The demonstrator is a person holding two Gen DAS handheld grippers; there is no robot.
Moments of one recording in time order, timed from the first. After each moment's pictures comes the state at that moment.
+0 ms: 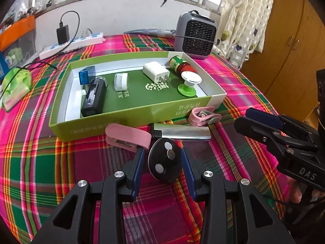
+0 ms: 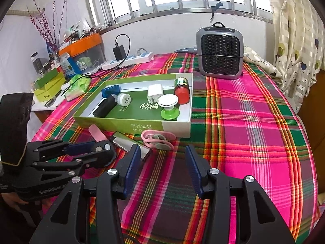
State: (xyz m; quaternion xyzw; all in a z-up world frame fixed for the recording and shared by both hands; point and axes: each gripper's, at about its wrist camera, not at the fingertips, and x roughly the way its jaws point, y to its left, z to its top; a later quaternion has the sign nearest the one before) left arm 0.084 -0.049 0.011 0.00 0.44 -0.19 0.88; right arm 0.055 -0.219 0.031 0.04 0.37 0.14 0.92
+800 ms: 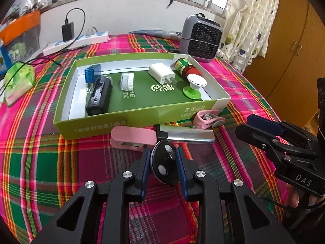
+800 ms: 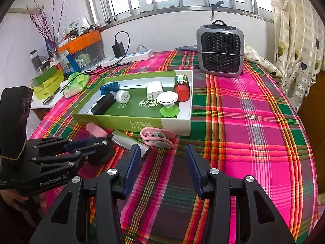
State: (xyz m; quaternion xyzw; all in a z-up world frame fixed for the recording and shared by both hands) left arm 0.085 -0.040 0.012 -0.01 0.44 -0.18 0.88; right arm 0.056 -0.216 0.027 0.03 0.38 0.14 0.91
